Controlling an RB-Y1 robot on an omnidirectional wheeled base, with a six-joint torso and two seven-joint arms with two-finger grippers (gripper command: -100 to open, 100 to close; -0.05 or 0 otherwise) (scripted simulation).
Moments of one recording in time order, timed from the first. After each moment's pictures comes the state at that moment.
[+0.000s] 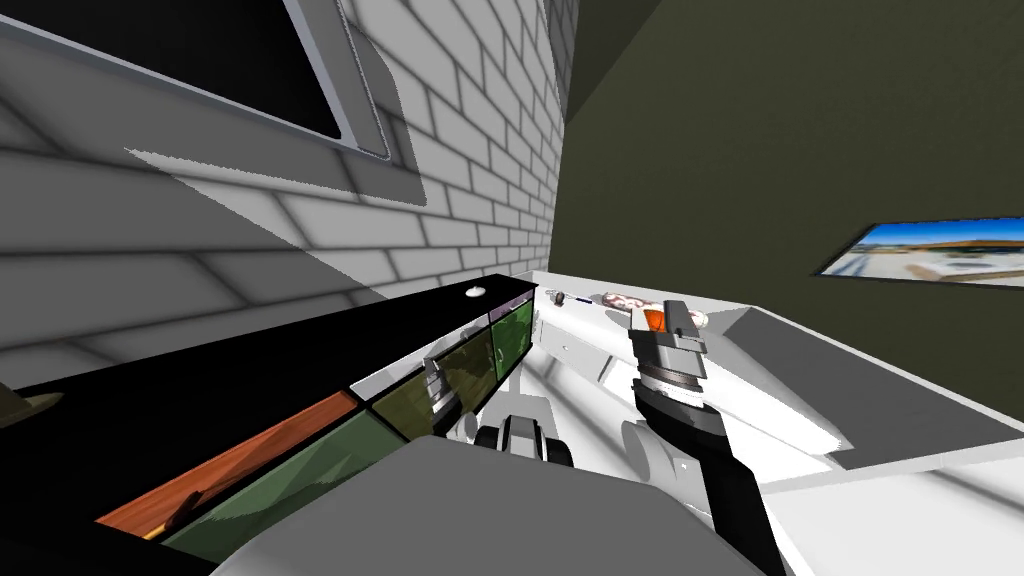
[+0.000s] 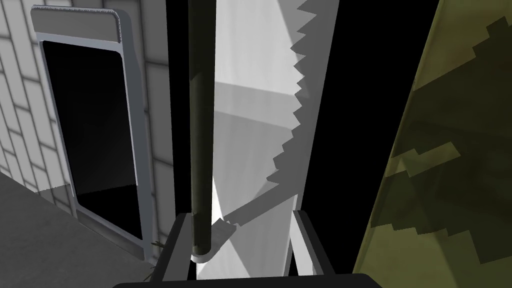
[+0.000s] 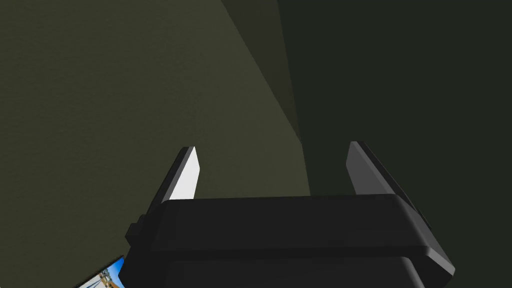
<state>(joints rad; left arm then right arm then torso) 0.16 -0.04 0.02 -1.11 0.67 -1.42 -0.63 0.45 0.03 -0.05 -2.34 -0.03 -0.54 0.15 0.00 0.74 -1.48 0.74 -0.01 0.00</state>
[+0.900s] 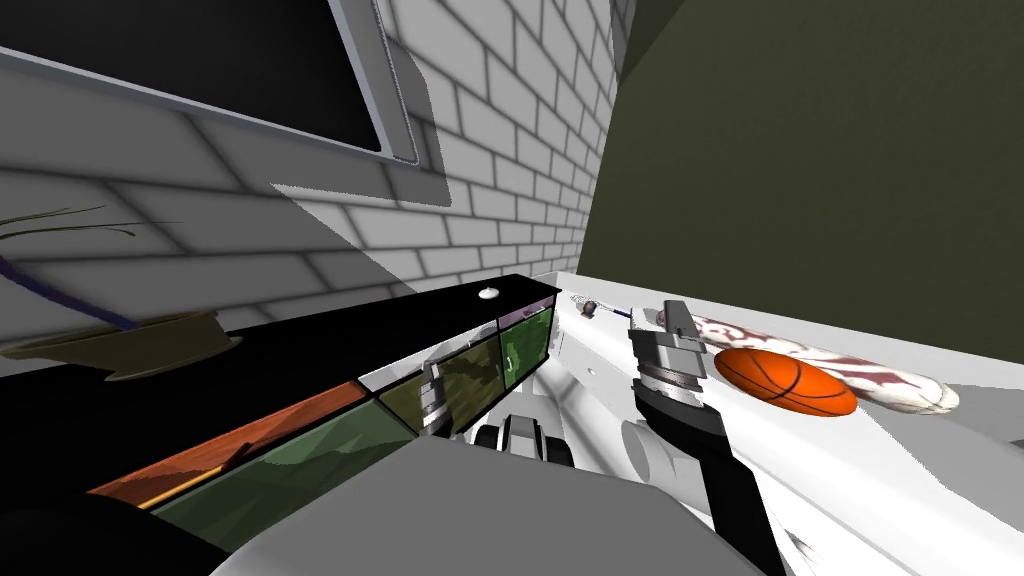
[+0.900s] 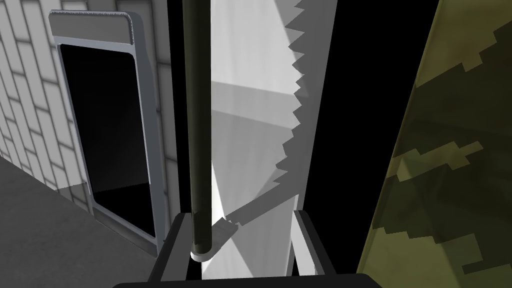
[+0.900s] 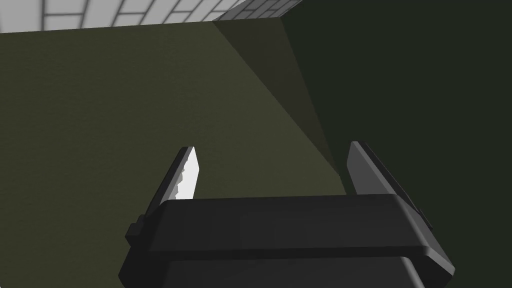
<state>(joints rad) 0.26 0.00 0.03 -1.14 0.49 -1.38 -0.39 0.45 0.03 -0.05 -2.34 -0.03 -0.54 0.15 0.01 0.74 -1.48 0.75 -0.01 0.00</state>
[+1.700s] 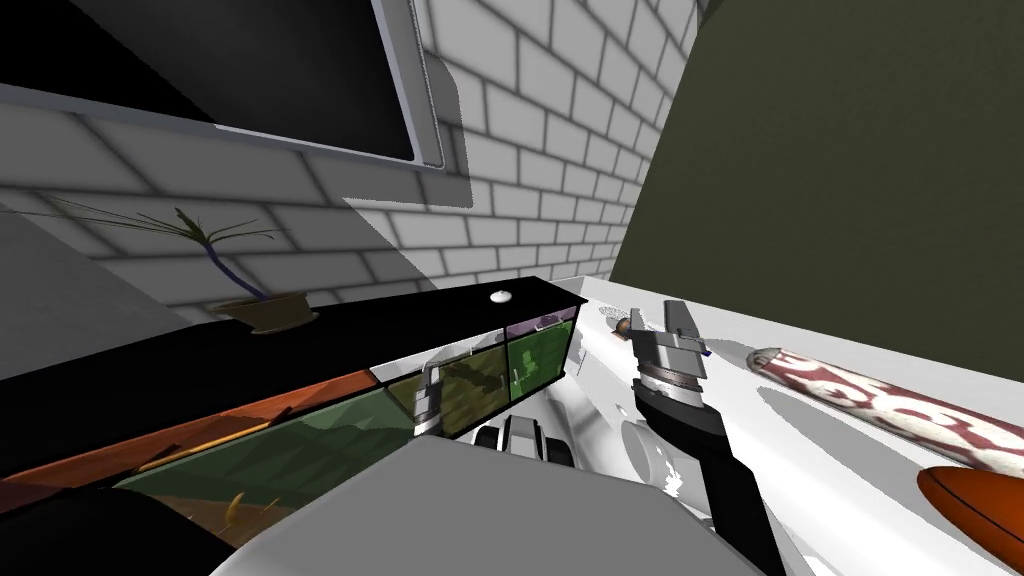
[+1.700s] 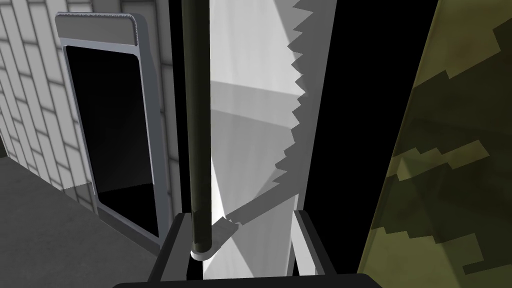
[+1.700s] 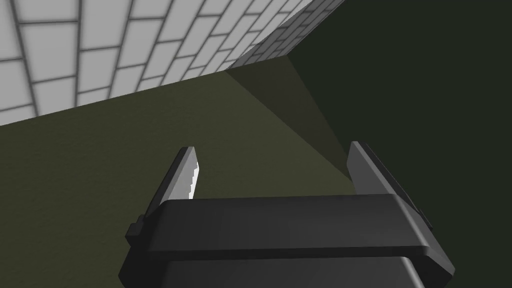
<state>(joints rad) 0.33 0.05 0.05 -1.15 0.33 -1.36 -0.17 0.45 0.03 -0.05 -2.34 -0.03 -0.54 0.15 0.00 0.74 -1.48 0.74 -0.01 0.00</state>
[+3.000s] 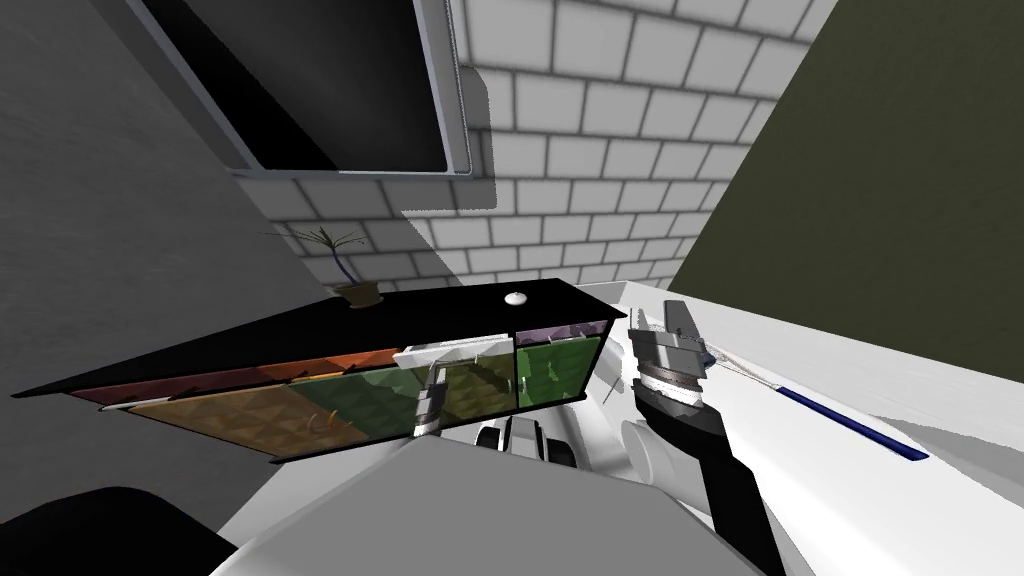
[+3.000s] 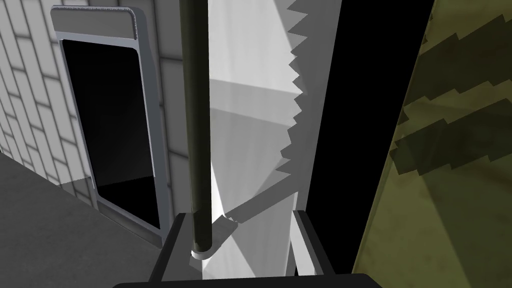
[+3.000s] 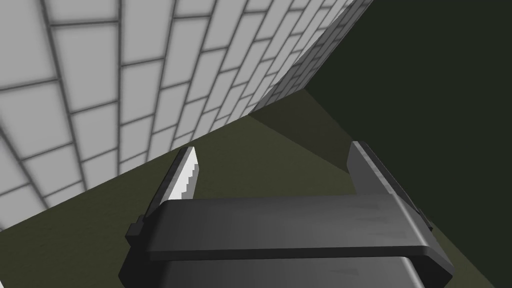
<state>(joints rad) 0.35 0.09 0.06 -1.14 0.18 -1.33 0.05 0.45 0.02 -0.05 -2.34 -0.03 -0.54 0.15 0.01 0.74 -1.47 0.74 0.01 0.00</state>
